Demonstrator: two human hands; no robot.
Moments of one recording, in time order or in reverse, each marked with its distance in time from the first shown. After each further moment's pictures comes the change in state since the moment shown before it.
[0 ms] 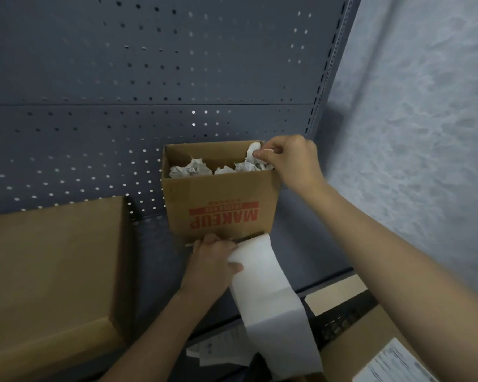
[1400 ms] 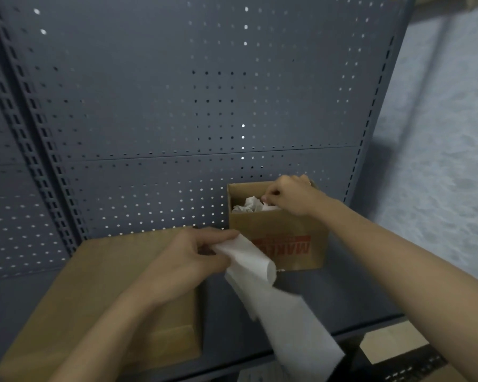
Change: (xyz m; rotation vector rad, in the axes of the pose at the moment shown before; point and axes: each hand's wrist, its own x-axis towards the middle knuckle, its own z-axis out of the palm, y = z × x) left_hand -0.085 -0.028 -0.175 -0.547 0.046 0.088; right_hand 0.024 -0.061 0.040 -0.225 -0.476 -0.298
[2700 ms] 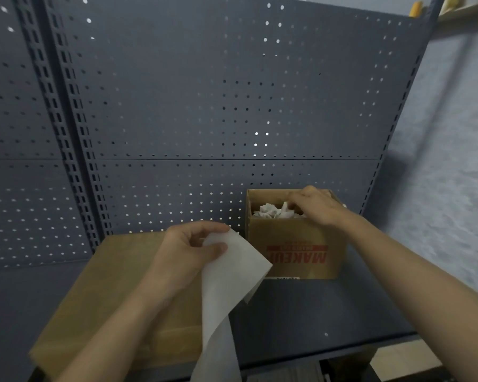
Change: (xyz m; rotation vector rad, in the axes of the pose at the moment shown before) left_hand -0.006 -0.022 -0.018 -0.223 0.333 0.036; right_hand -0.015 -0.010 -0.007 0.337 -0.058 0.175
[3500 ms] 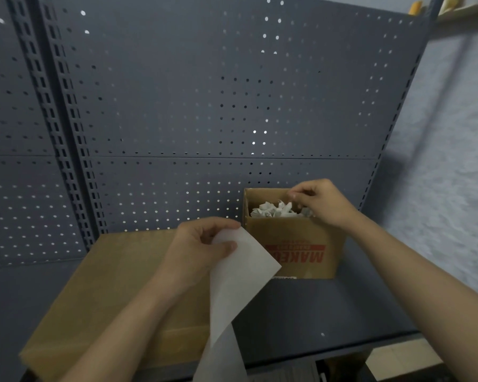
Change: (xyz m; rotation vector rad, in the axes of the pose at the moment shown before) left_hand 0.006 0.005 0.017 0.057 -0.048 0.043; right_hand -0.002 0.012 -0.007 0.180 0.156 -0.114
